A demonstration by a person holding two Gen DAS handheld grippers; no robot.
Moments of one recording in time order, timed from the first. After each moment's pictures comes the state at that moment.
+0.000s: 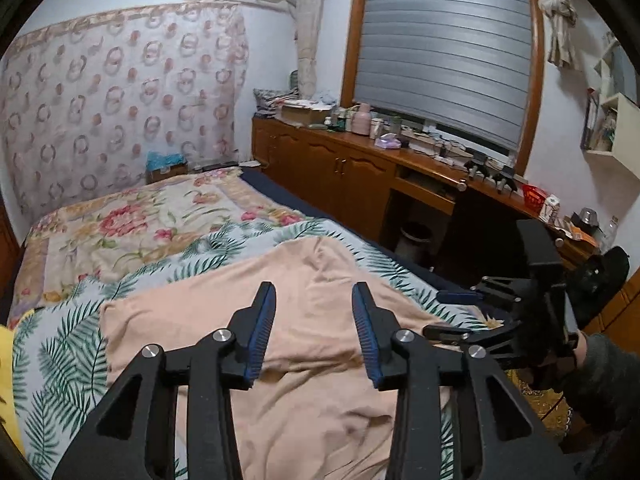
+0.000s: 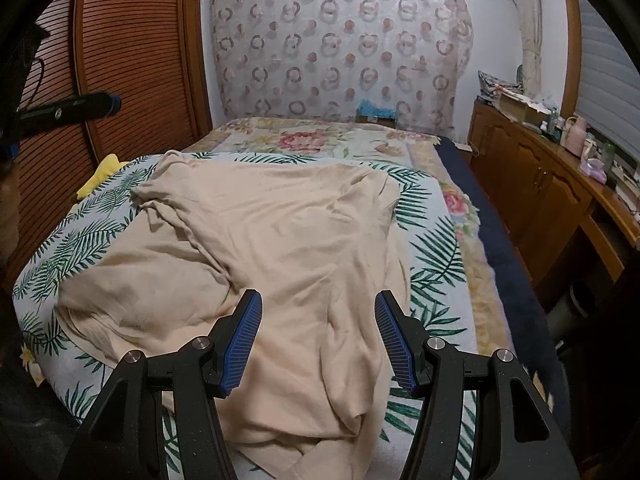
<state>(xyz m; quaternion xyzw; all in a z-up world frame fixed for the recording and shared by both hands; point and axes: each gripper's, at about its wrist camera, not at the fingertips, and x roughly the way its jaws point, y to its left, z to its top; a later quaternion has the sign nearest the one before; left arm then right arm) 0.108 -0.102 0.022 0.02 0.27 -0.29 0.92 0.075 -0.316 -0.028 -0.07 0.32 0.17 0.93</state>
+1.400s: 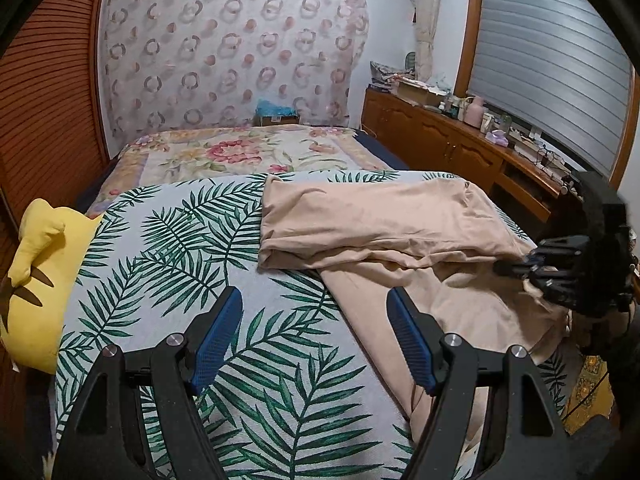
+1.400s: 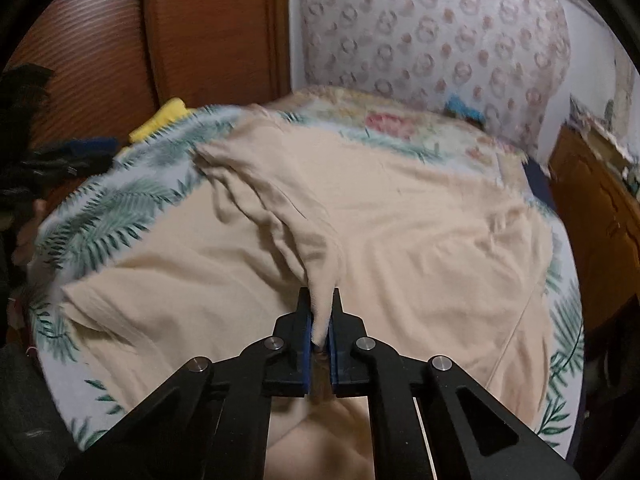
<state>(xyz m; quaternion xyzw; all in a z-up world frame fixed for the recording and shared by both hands) 0.093 0.019 -0.062 -0.03 0.33 -0.12 0.94 0.139 -0.246 -0.035 -0.14 0.34 0.30 0.88</state>
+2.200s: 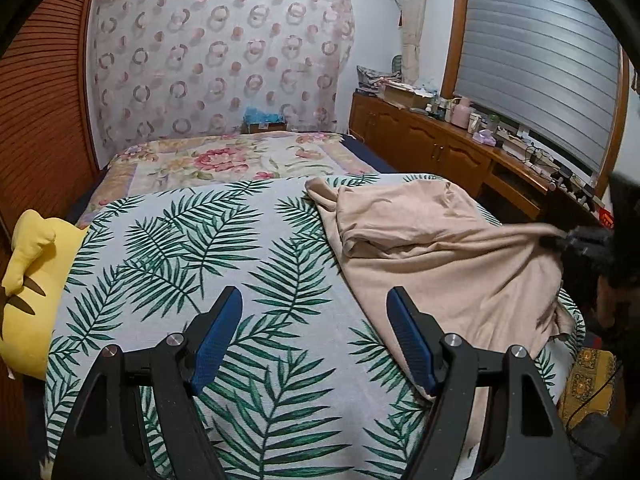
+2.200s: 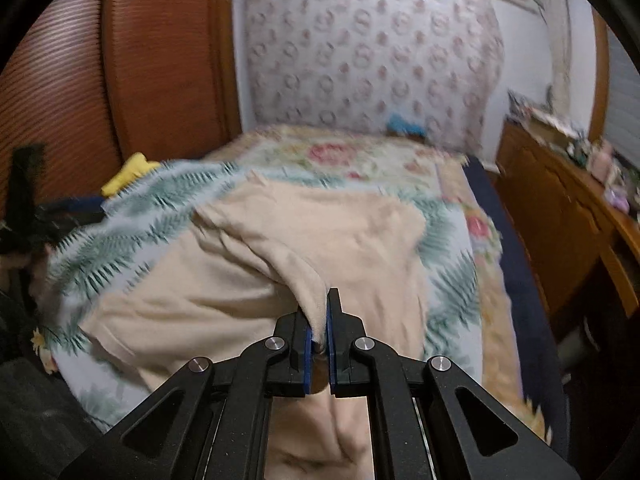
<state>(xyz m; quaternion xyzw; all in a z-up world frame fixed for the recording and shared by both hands) 0.085 -0.004 -0.055 -0.02 0.32 -0.14 0.94 0.076 -0.344 -0.010 -0.09 0.31 0.21 0.92</state>
